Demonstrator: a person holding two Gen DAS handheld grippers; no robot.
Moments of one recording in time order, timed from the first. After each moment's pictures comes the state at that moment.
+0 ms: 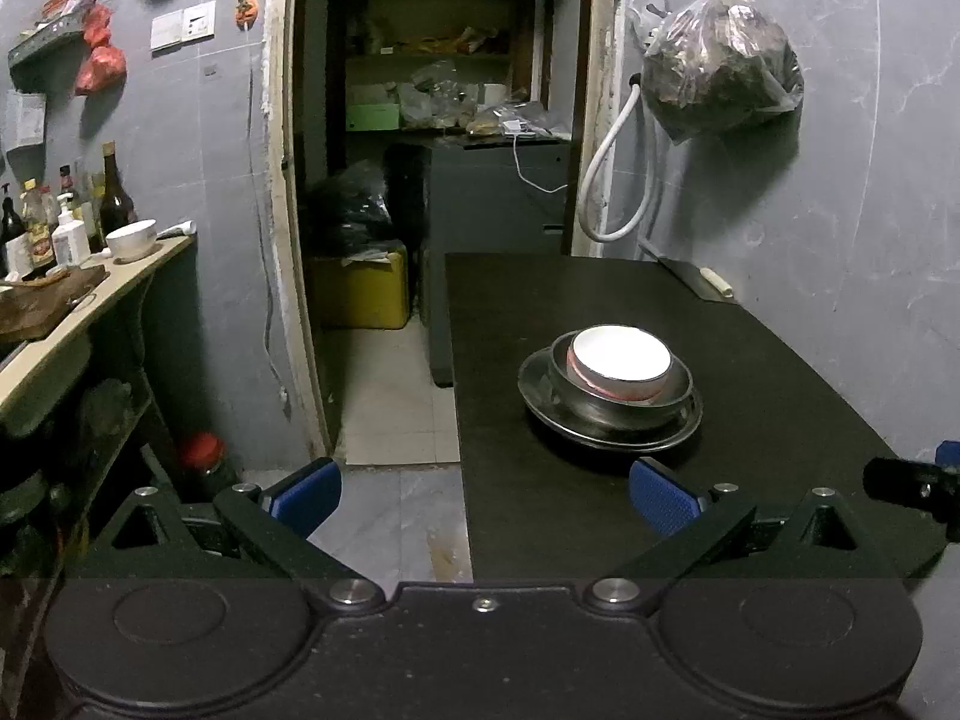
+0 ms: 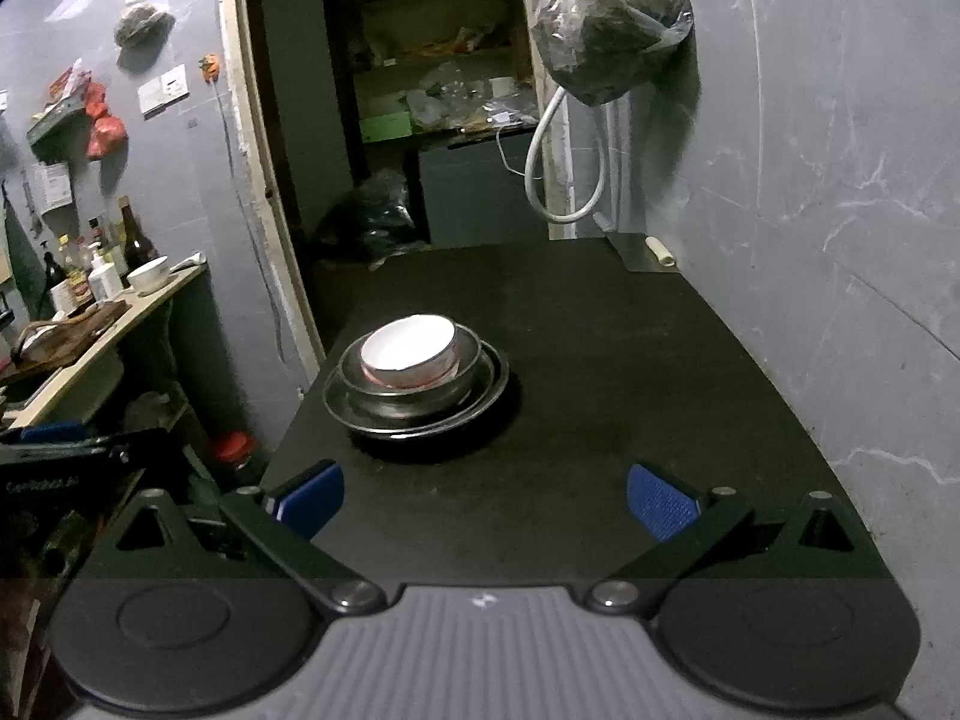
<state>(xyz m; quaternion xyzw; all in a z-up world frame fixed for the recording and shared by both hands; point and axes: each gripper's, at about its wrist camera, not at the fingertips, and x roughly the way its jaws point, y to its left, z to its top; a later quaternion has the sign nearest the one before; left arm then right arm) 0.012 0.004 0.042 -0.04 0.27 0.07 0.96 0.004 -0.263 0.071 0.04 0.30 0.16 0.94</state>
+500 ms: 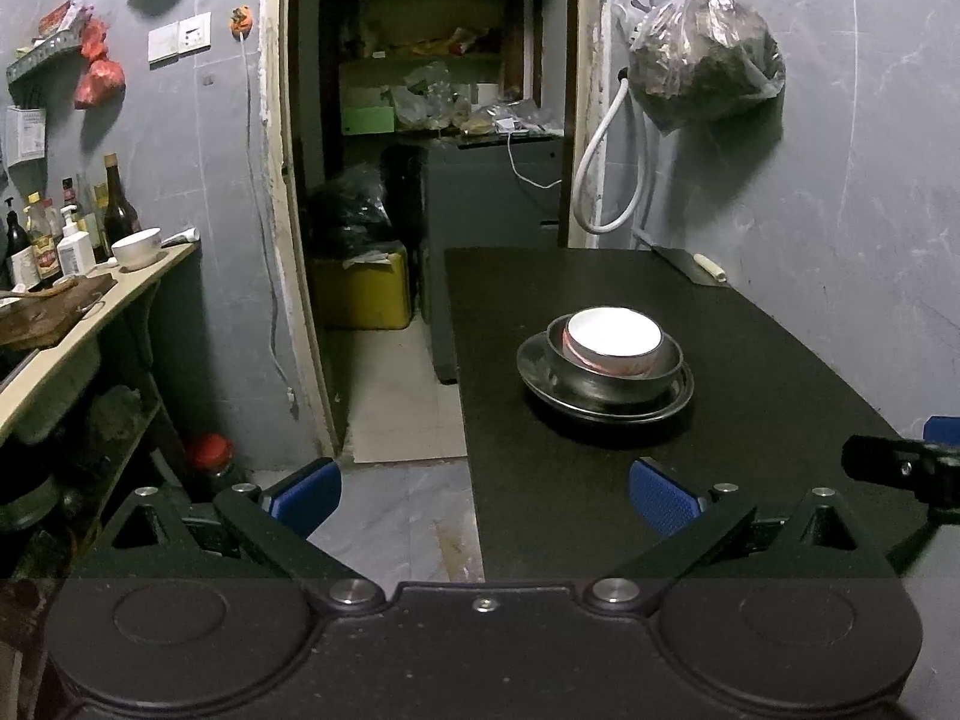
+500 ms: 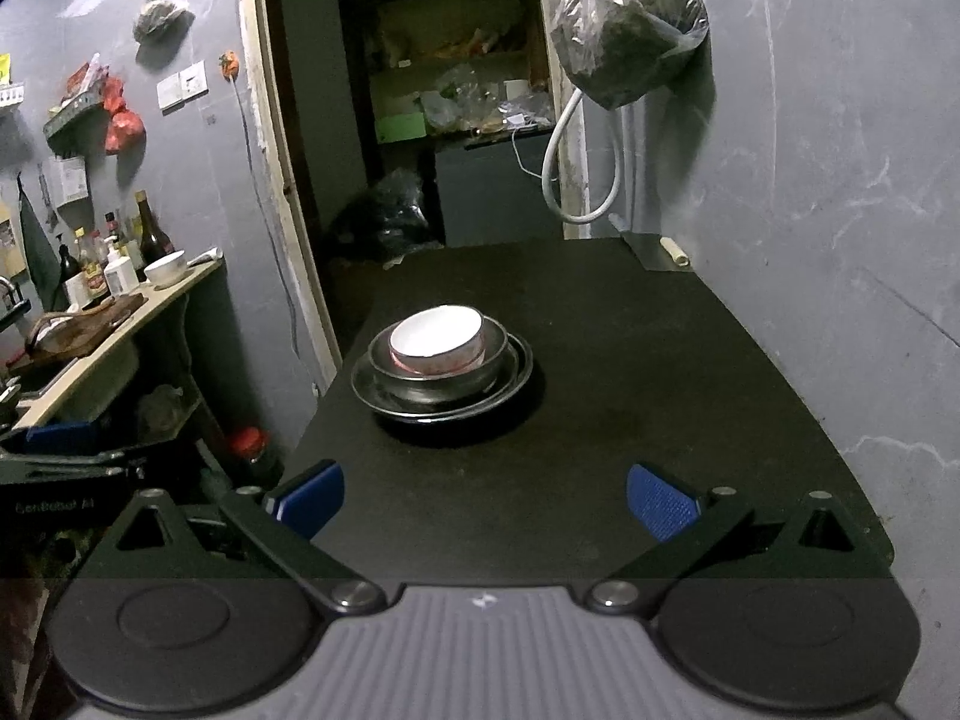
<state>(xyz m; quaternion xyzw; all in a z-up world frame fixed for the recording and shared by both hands) -0.013 -0.001 0.040 -0.02 0.27 0.07 0.96 -0.016 -0.253 0.074 0.04 0.29 0.17 0.94</state>
